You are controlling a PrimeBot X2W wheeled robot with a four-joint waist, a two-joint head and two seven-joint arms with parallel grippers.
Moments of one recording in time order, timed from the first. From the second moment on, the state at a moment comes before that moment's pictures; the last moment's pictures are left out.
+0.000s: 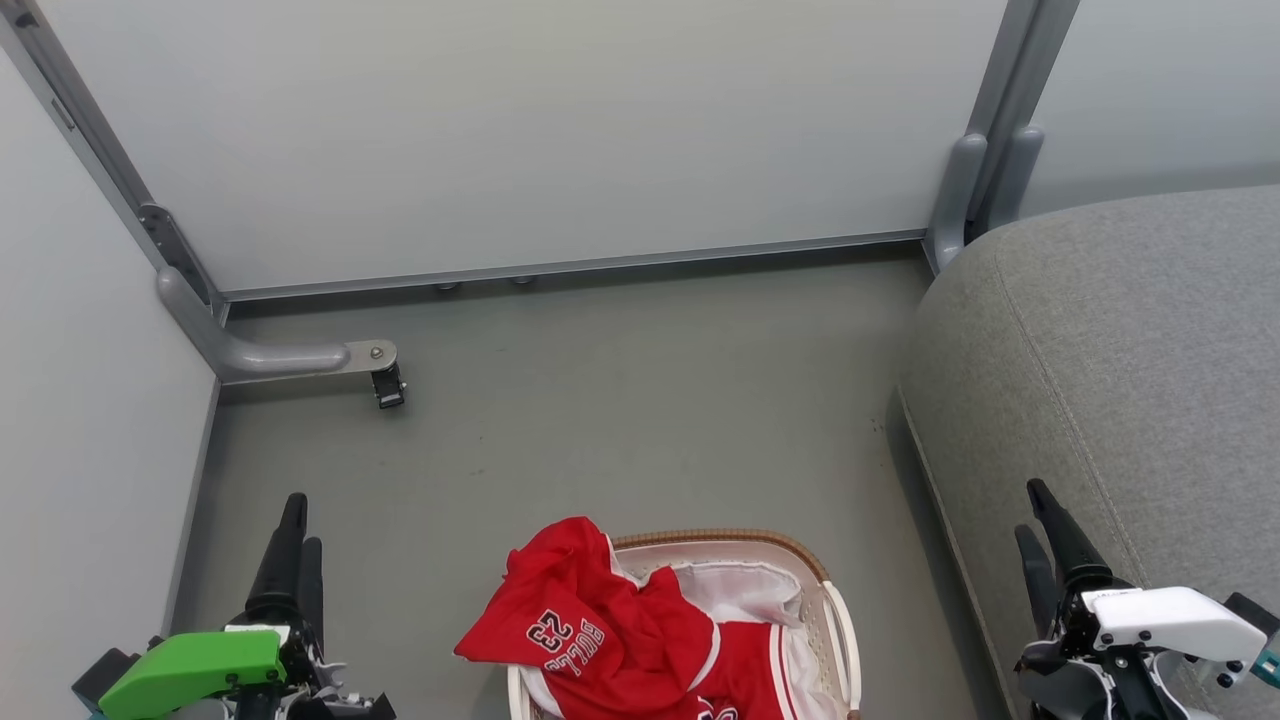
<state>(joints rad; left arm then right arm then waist) -0.05 0.04 0.06 0.29 -1.60 -0.13 0.06 -0.07 -0.03 -0.08 0.29 1.58 0.13 0.06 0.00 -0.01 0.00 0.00</state>
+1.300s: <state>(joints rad) -0.02 0.04 0.01 0.19 -1.06 -0.13 -0.09 -0.05 -0.04 -0.08 0.20 1.01 0.13 -0.09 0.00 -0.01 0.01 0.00</state>
